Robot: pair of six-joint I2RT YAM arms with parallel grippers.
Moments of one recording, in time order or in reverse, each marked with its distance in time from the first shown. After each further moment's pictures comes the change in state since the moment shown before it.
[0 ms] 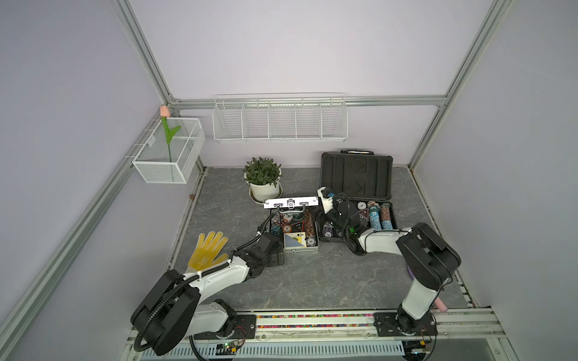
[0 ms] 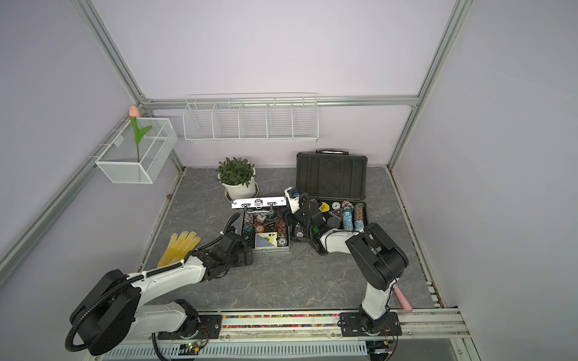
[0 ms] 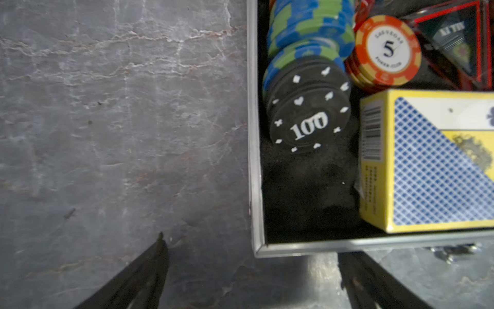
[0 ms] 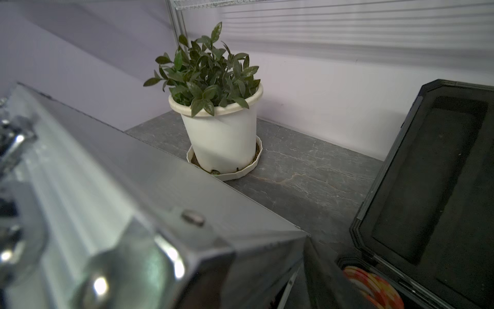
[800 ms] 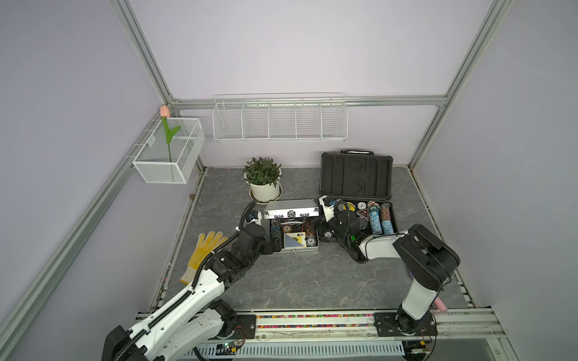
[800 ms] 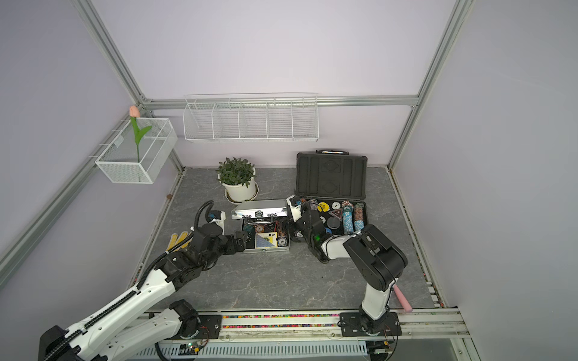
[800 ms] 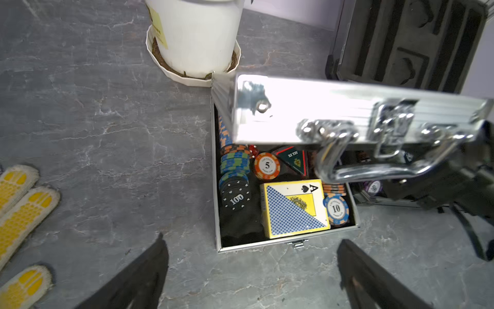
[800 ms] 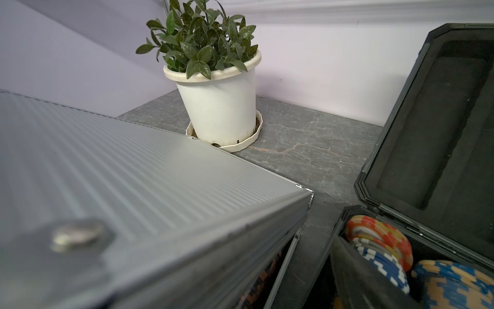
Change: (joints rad) left arm 0.000 -0.388 0.183 -0.198 -0.008 0.094; right arm 0.027 0.012 -0.094 0.056 0.036 0.038
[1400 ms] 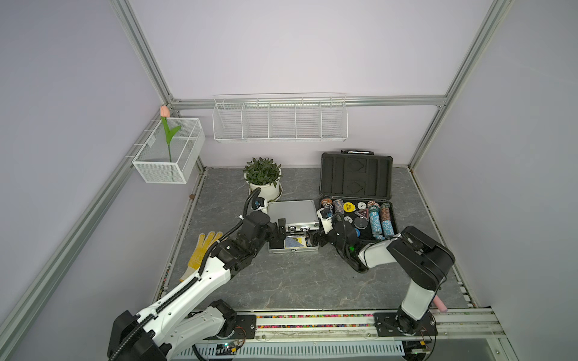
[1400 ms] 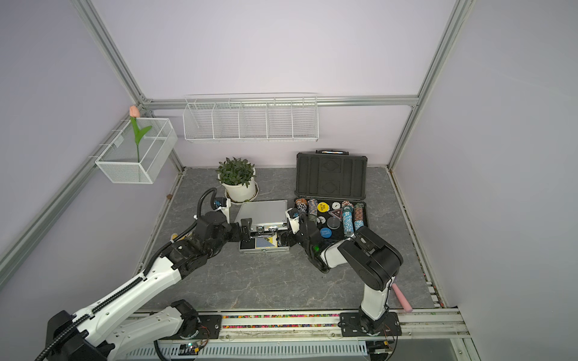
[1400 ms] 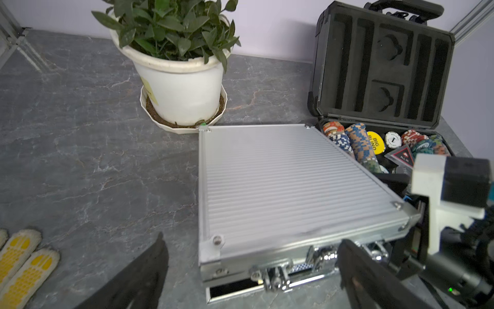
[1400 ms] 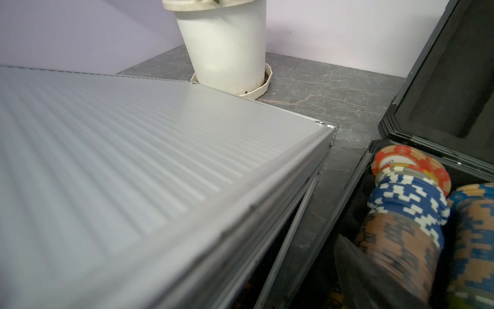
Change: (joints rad) left arm 0.000 0.166 0.132 0.119 -0.035 0.099; right arm 0.068 0.018 -0.111 0.026 0.056 0.016
